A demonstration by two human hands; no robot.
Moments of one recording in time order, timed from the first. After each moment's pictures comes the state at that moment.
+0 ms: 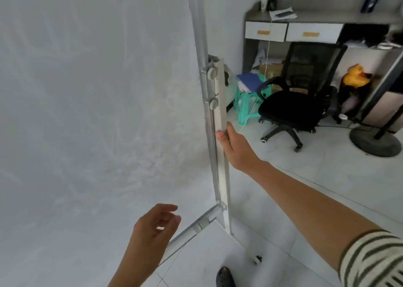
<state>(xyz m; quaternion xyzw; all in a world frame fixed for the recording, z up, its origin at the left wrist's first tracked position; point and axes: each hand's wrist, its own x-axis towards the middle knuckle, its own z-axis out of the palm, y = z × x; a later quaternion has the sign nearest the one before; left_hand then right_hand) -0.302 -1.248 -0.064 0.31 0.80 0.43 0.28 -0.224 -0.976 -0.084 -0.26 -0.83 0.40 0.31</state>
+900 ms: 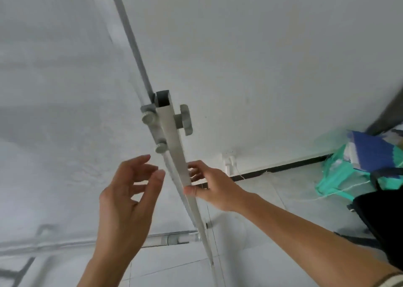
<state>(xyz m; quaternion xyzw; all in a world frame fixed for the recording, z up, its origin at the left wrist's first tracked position) -0.393 -0.942 0.007 0.07 0.83 0.53 -0.14 -0.444 -0.753 -0.087 0.13 -0.85 0.50 -0.06</state>
